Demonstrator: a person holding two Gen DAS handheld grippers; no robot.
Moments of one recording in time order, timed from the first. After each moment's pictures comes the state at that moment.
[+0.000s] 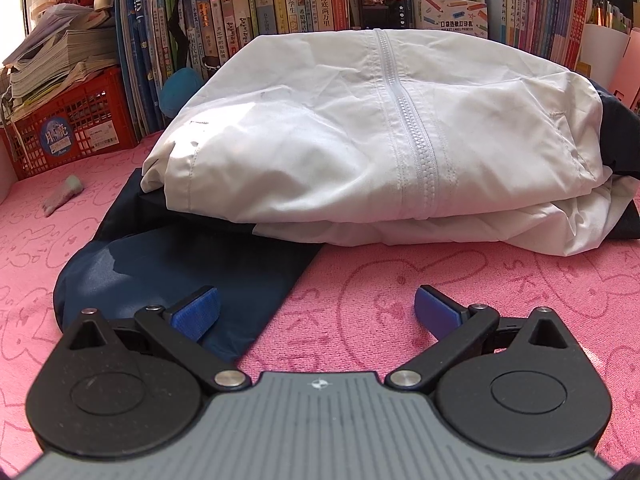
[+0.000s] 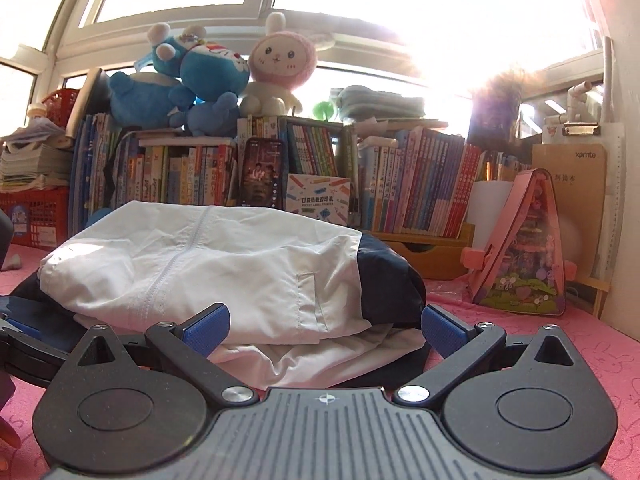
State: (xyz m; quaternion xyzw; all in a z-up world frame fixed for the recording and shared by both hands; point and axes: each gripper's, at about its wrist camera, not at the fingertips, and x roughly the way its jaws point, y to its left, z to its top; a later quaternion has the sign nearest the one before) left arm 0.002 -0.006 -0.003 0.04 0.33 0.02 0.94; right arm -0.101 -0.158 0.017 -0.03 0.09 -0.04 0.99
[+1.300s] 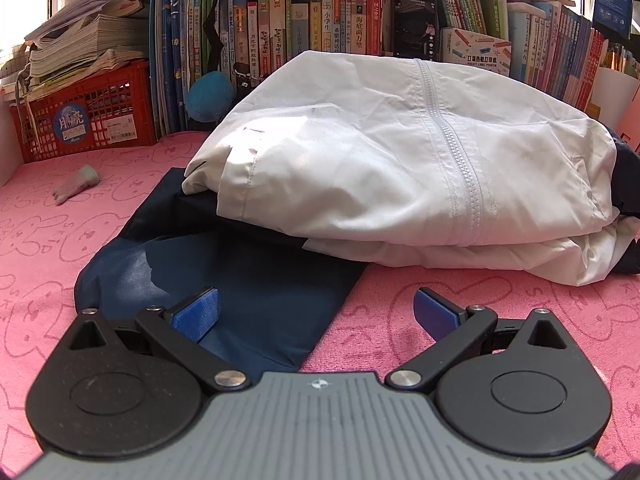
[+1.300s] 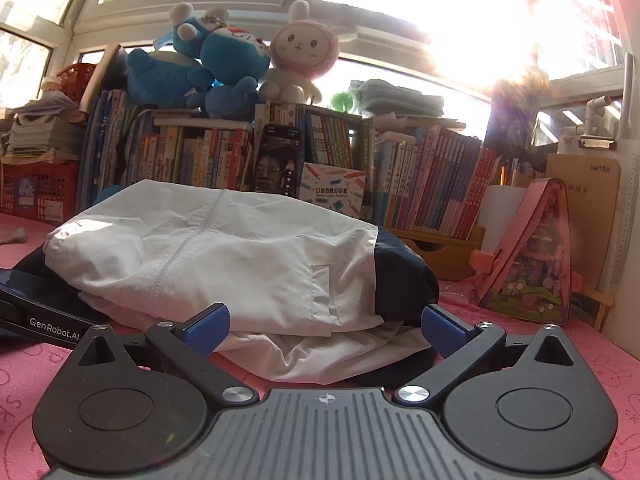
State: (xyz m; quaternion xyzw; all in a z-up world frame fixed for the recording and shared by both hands) left arm -0.005 0.032 0.003 -0.01 0.30 0.01 0.95; right arm -0.098 -0.143 0.016 -0.07 0.11 -0.03 0.99
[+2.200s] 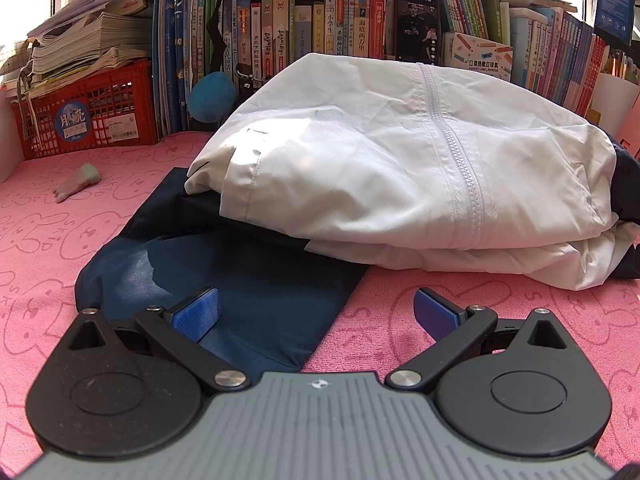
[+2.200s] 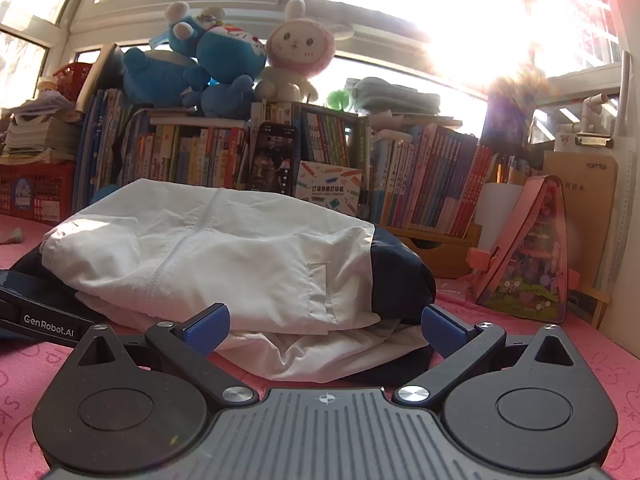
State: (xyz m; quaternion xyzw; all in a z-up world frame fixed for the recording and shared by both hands) left arm -0.006 0.035 0.004 -0.01 0.30 0.01 0.95; right arm -0.096 -0.145 0.016 -0.07 0.11 -0.04 0.99
